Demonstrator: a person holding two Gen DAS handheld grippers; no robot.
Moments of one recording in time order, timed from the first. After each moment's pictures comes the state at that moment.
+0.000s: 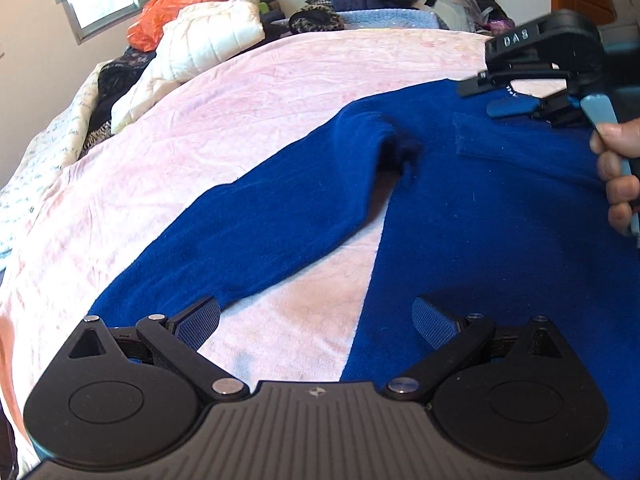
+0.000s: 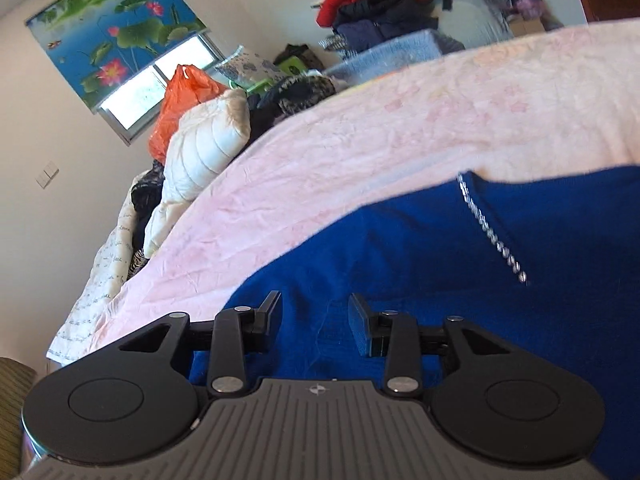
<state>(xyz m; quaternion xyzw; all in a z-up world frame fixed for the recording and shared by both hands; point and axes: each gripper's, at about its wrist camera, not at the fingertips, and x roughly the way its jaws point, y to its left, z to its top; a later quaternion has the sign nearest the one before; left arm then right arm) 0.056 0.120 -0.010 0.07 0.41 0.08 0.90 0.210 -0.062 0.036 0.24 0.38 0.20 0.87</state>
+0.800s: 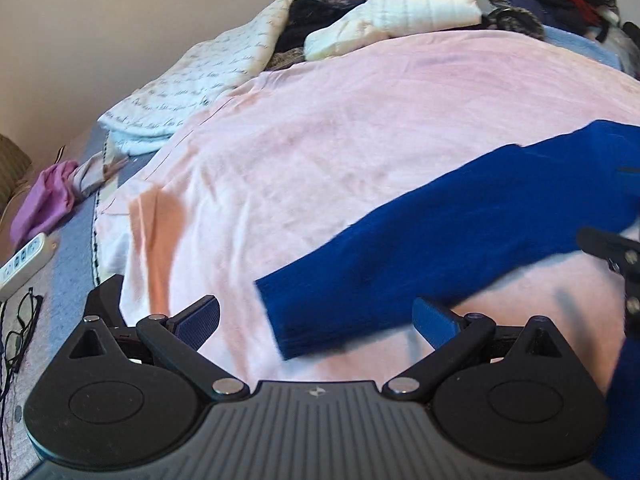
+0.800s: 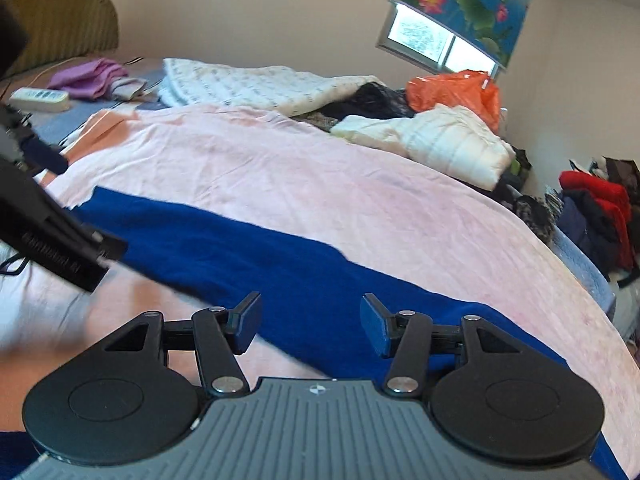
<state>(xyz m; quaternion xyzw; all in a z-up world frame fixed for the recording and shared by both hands) -0.016 0.288 -0.009 -0.02 0.42 0.30 0.86 0.023 0.157 0.066 -0.29 0.19 0.43 0.84</state>
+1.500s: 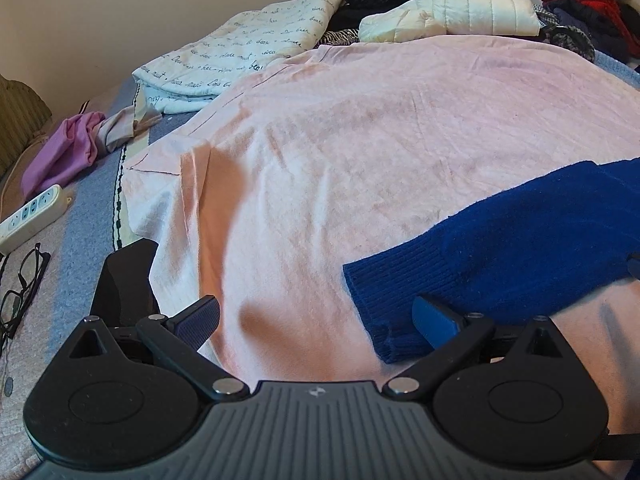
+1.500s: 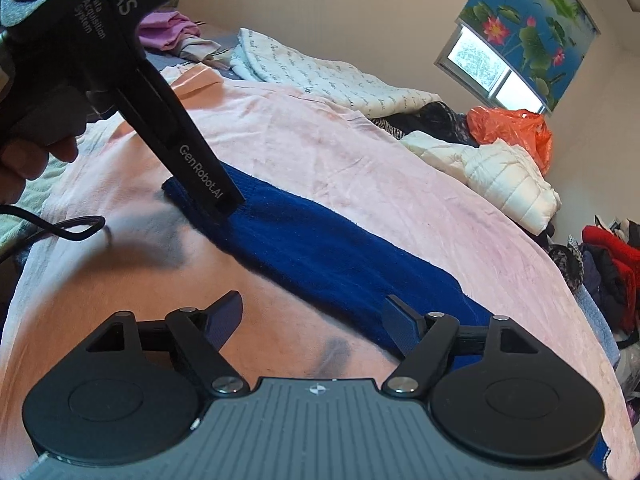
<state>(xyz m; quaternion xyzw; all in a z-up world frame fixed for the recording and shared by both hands) -0.031 0.335 -0.023 -0.07 0.41 0.33 0.85 -0.043 0.213 0.035 -0.34 0.17 0.43 0.82</state>
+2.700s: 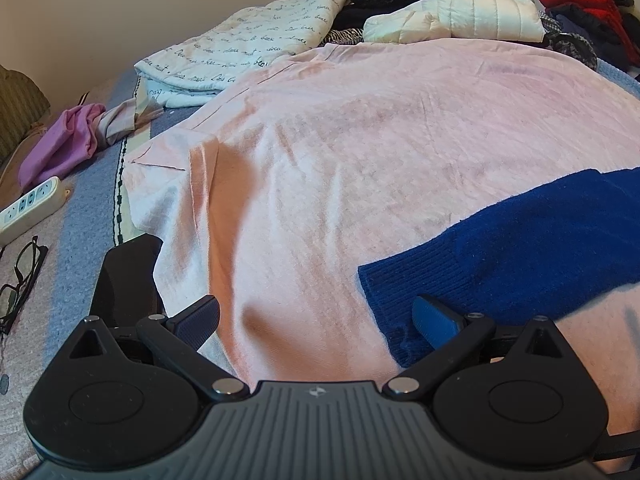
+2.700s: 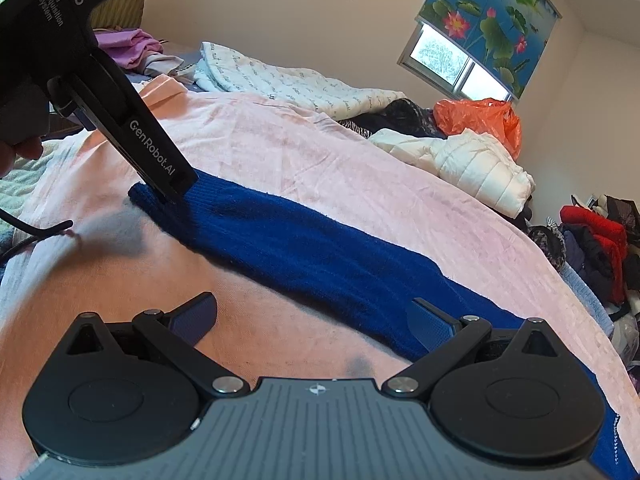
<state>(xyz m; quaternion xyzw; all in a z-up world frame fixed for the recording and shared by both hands) -0.036 0.346 -0.022 -0.09 0.41 0.33 0.85 -0.038 0.203 0.026 -0.32 0.15 0.41 0.84</state>
